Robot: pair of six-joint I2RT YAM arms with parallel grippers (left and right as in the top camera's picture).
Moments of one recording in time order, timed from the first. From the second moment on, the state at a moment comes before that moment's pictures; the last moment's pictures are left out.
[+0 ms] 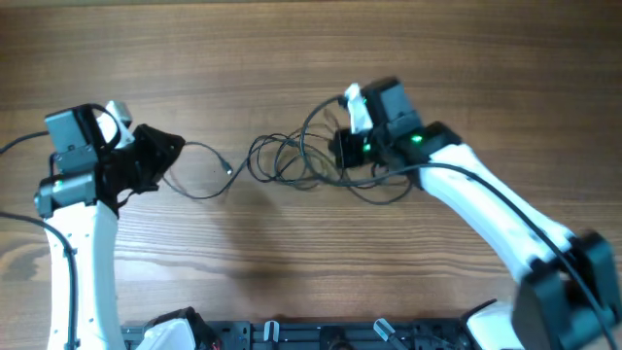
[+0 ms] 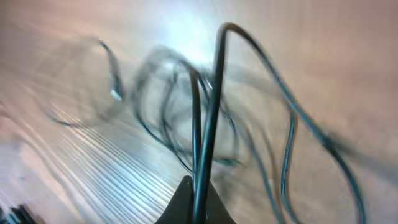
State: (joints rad) left arm 0.29 1.25 1.02 -0.76 0.50 -0.54; right arm 0.49 1.60 1.15 -0.48 -0.34 0.31
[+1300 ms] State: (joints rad) left arm -0.22 1.70 1.02 -0.34 0.46 -0.81; right arm 0.49 1.37 1.17 -0.35 -0.35 0.34
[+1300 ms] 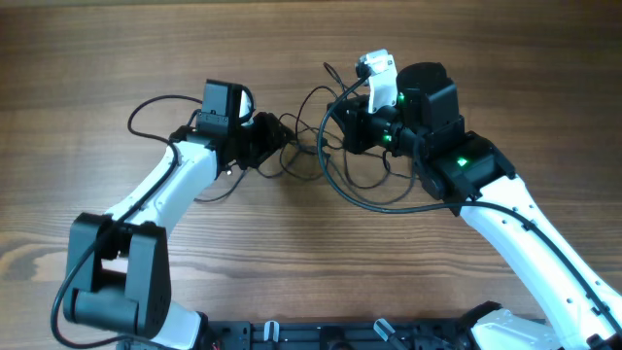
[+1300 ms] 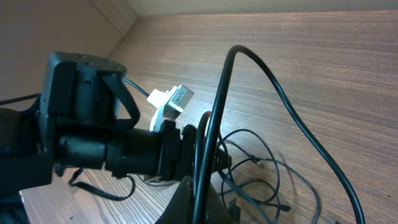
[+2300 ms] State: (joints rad) left arm -0.30 1.76 1.02 -0.29 0.41 -1.01; right arm 0.49 1.37 1.17 -0.42 -0.31 0.34
